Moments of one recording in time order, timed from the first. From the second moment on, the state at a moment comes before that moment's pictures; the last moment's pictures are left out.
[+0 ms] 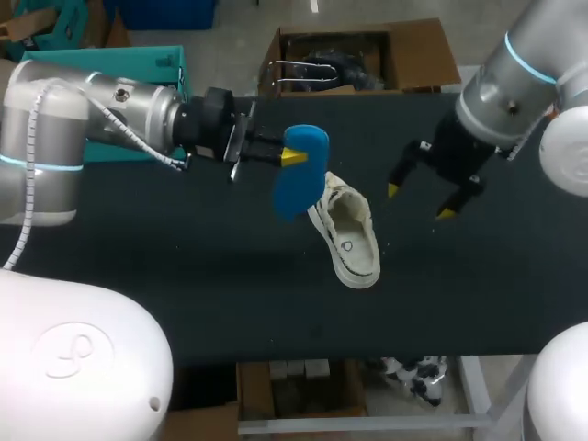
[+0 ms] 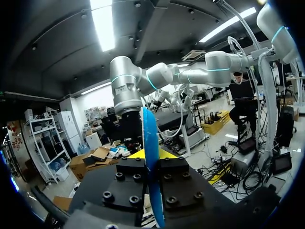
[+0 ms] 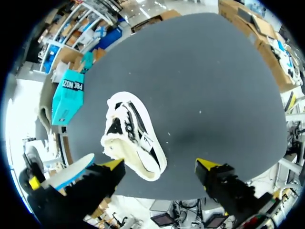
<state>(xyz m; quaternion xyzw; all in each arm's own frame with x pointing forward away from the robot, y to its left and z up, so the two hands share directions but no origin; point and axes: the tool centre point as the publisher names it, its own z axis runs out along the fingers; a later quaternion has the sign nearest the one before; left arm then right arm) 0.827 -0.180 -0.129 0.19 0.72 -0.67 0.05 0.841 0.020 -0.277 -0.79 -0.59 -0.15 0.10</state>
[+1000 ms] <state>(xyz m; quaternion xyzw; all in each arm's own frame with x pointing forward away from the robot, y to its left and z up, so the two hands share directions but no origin) 0.774 -0.217 -0.120 0.26 0.66 -0.70 0.07 0.788 0.004 -0.286 -0.87 -0.39 -0.13 0.27</state>
